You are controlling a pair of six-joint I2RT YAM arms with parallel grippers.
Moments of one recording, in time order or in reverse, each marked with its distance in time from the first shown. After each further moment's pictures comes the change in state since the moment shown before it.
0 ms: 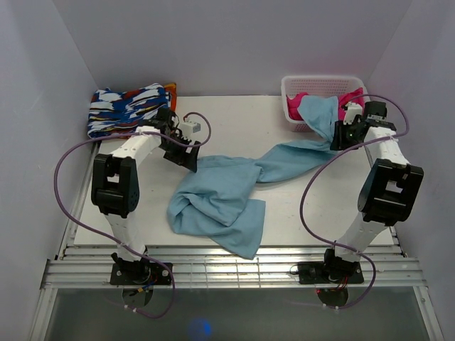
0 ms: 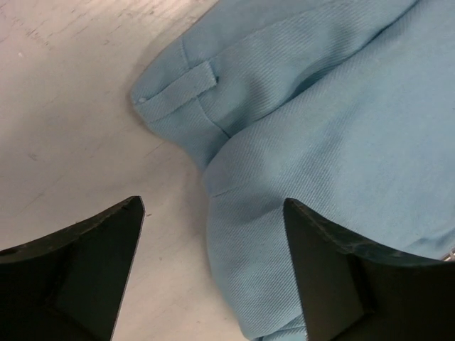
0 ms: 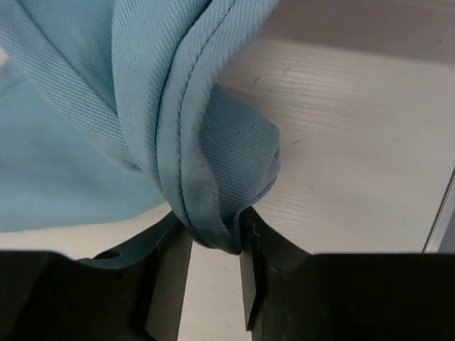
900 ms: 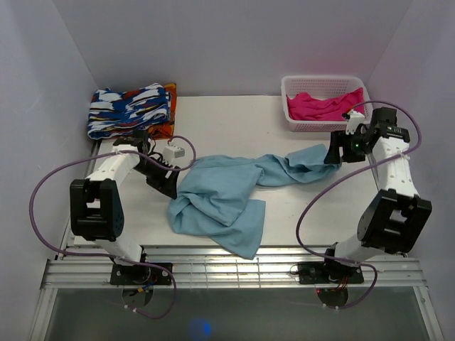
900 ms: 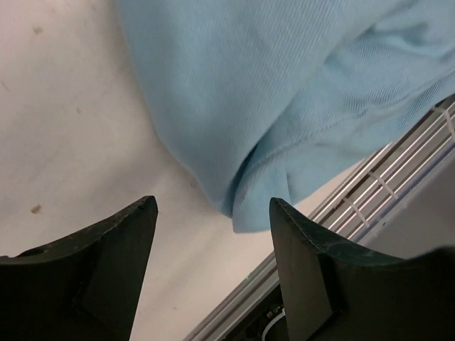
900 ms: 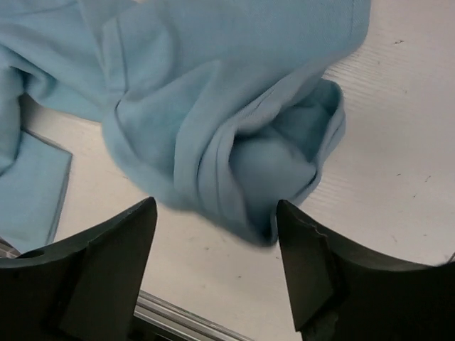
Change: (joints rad) left arm 0.155 -0.267 -0.299 -0.202 0.141 0.290; right arm -0.027 -0.324 -0.092 -0.307 -0.189 -0.045
